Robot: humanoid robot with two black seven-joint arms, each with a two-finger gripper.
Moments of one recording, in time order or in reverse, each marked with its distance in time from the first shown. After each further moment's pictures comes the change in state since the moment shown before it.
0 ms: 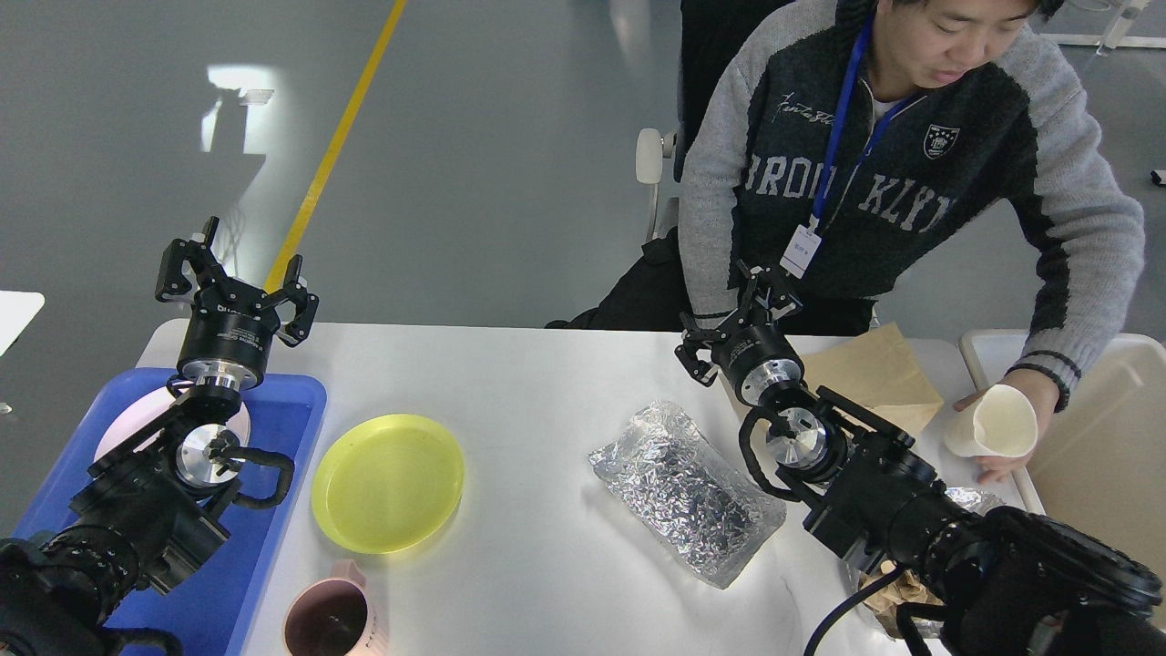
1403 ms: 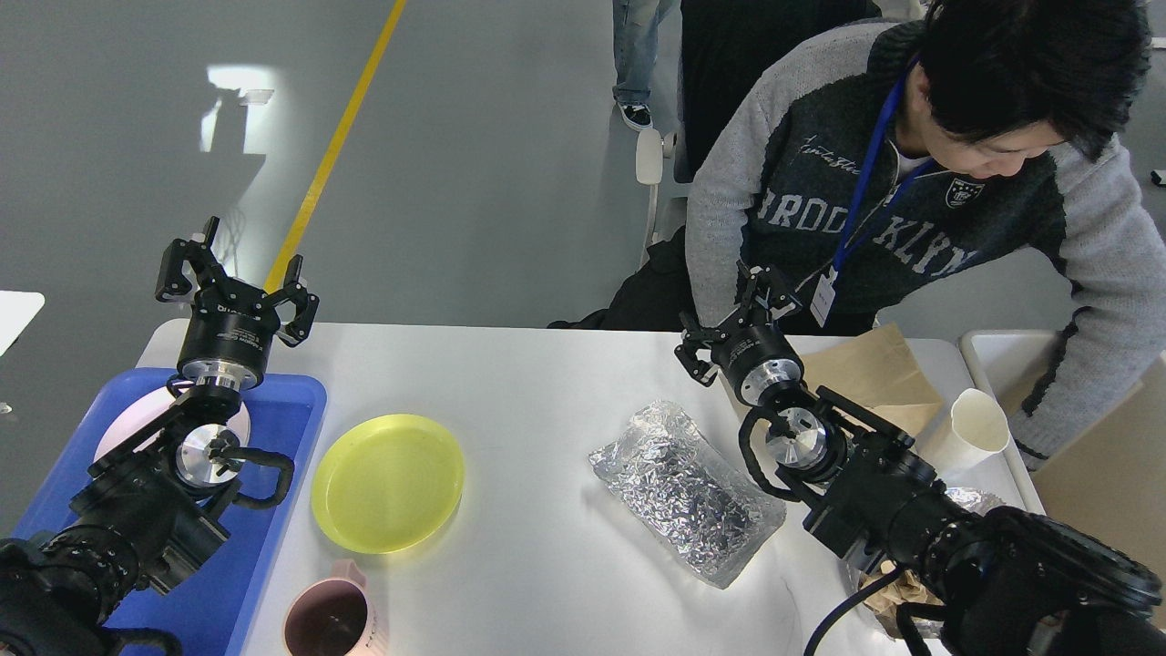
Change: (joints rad) left arm 0.000 0.000 0.000 0.000 0.000 0.000 0.000; right arm 0.000 0.000 0.000 0.000 0.000 0.000 0.000
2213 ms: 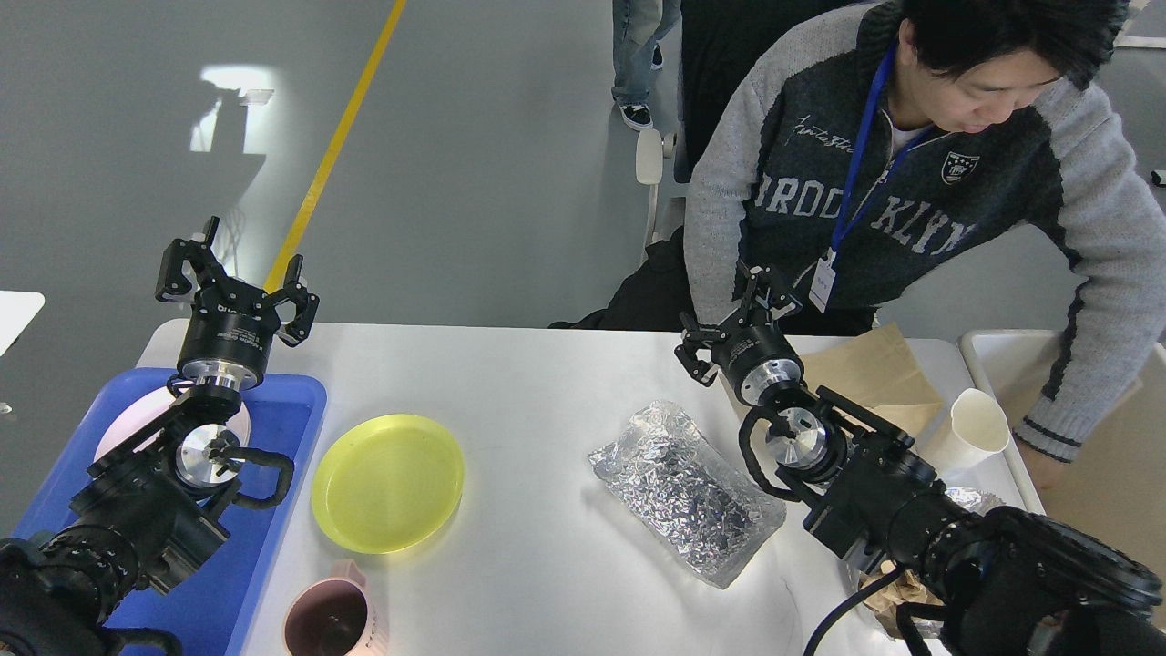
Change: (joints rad) left arm 0.000 0.000 0.000 0.000 0.000 -0.003 0.000; right arm 0.000 0.000 0.000 0.000 0.000 0.000 0.000
